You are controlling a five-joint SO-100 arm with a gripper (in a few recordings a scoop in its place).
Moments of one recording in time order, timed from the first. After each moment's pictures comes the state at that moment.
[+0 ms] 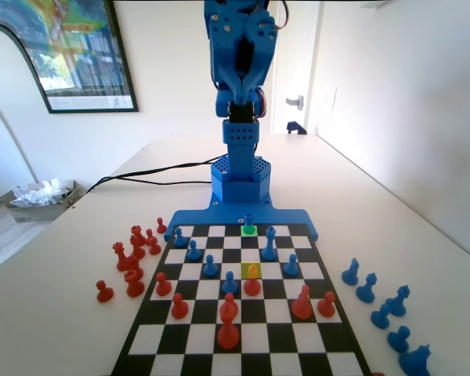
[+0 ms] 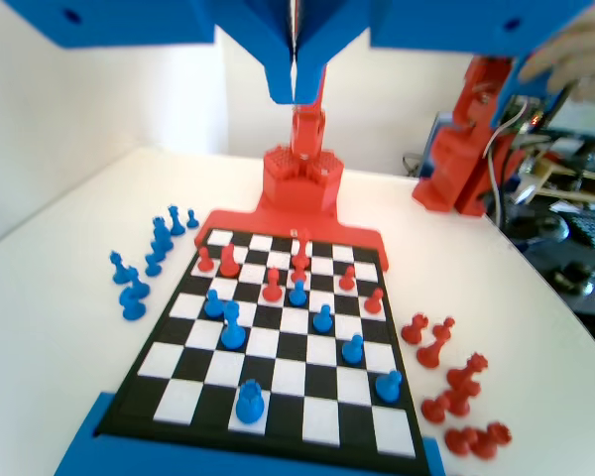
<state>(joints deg) 1.0 169.7 128.9 86.0 -98.3</state>
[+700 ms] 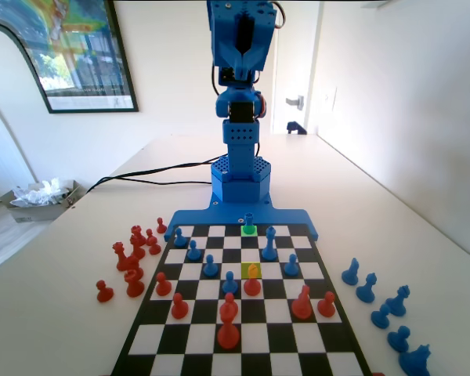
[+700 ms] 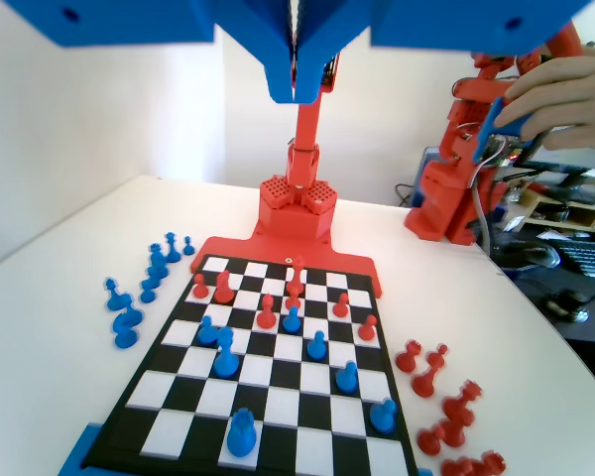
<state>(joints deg) 1.7 173.8 127.0 87.1 -98.8</state>
